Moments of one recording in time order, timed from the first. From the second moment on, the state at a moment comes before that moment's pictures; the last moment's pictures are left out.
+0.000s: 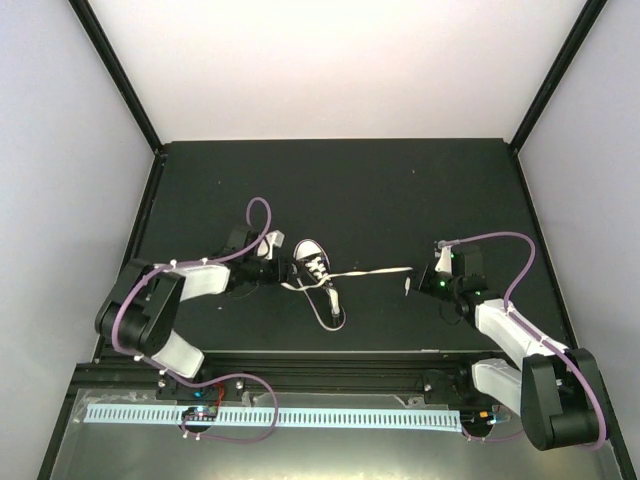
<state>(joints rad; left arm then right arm) -0.35 1.50 0.56 0.06 0.55 -0.52 0.16 1.07 0.34 -0.06 -0.42 0.54</state>
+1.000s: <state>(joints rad) -0.57 1.45 0.61 -0.06 0.47 -0.17 0.16 1.10 0.38 -0.07 -0.44 0.51</state>
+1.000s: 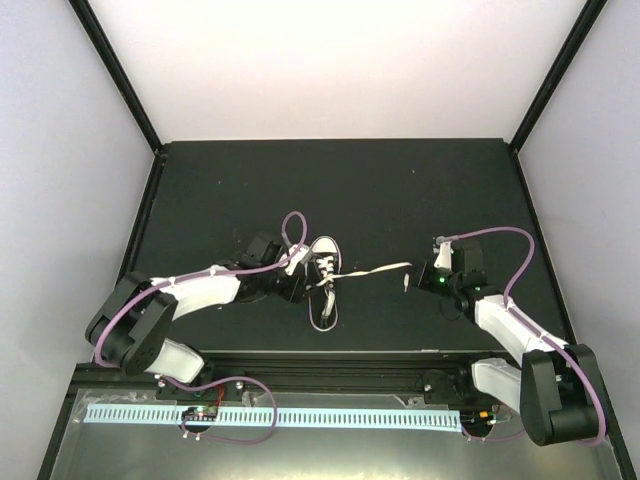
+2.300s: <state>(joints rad) -0.67 1.45 0.61 -0.05 0.23 -0.15 0.16 1.07 0.38 -0.09 -0.45 0.51</state>
